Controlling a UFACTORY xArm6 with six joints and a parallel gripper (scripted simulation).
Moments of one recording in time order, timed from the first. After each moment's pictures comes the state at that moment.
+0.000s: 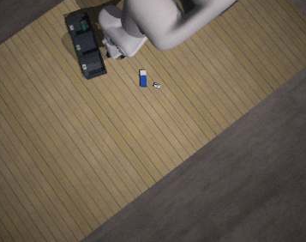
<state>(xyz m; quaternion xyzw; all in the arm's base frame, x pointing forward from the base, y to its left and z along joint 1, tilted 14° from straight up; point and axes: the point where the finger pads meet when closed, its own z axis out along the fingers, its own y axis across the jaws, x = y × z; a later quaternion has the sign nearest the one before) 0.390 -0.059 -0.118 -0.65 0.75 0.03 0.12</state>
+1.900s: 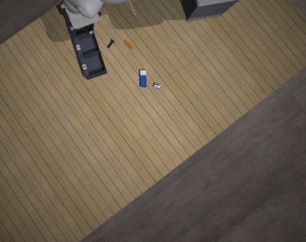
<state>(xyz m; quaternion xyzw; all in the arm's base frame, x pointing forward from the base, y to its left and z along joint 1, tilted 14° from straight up) 0.413 -0.217 -0.121 -0.56 0.82 0.04 0.12</state>
